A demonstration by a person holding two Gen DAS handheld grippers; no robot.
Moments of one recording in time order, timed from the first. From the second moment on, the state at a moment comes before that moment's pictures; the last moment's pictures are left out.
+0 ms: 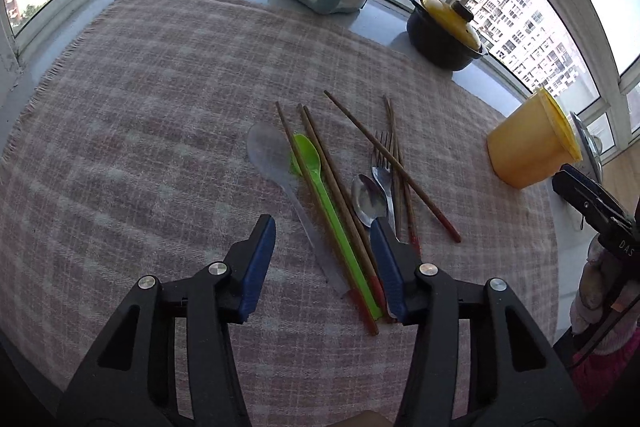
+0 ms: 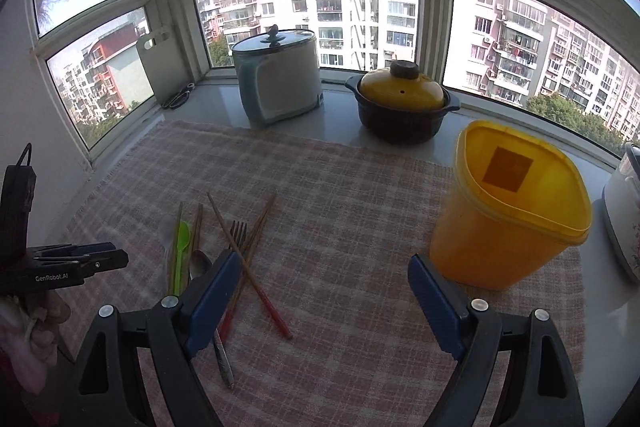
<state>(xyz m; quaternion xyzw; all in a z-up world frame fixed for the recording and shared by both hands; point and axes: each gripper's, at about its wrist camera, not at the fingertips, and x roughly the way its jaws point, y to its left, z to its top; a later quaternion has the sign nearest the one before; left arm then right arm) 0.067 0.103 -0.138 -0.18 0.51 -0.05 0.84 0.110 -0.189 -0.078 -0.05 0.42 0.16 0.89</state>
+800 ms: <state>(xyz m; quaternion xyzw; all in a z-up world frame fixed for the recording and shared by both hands) 0.116 0.107 -0.173 -0.20 0.53 -0.03 0.82 0.174 -0.102 -0.154 -0.11 0.52 0.28 0.80</state>
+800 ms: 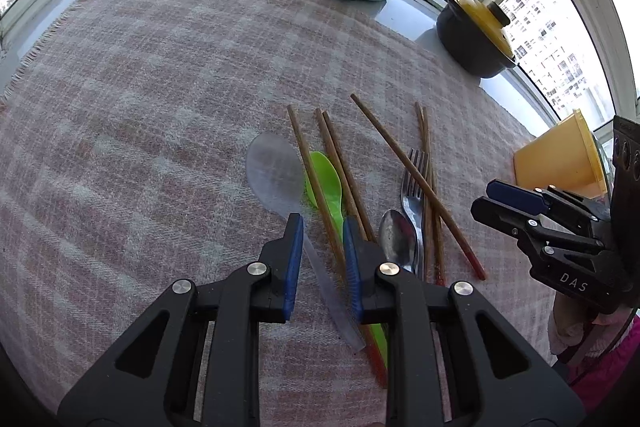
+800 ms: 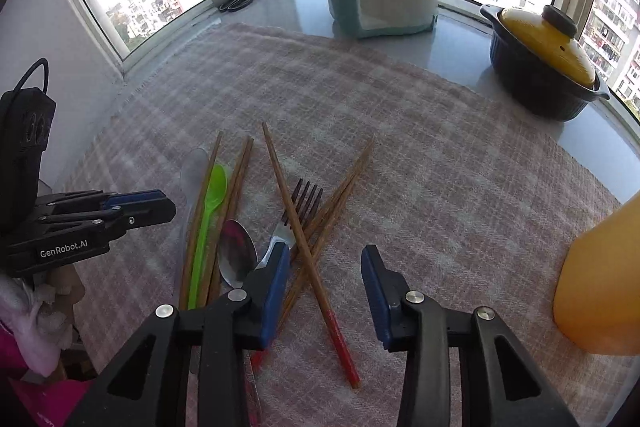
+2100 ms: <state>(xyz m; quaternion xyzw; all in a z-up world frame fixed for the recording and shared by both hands) 0.137 0.113 -0.193 -0.21 0.54 -0.01 0.82 0.197 -0.065 -0.187 -0.17 0.54 0.32 0.76</state>
